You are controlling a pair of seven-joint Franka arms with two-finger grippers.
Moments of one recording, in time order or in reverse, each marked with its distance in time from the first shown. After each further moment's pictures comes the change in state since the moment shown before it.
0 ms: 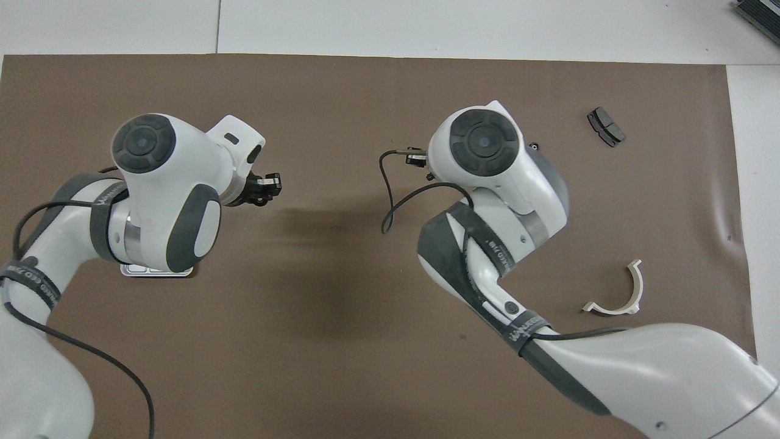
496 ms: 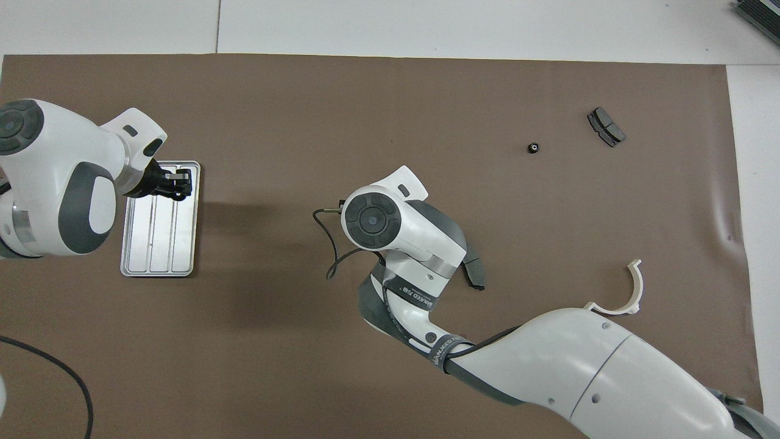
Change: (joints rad) left arm 0.326 -0.037 0.002 0.000 0.001 -0.129 0.314; right arm 0.036 0.209 0.374 0.082 -0.438 0.065 0.663
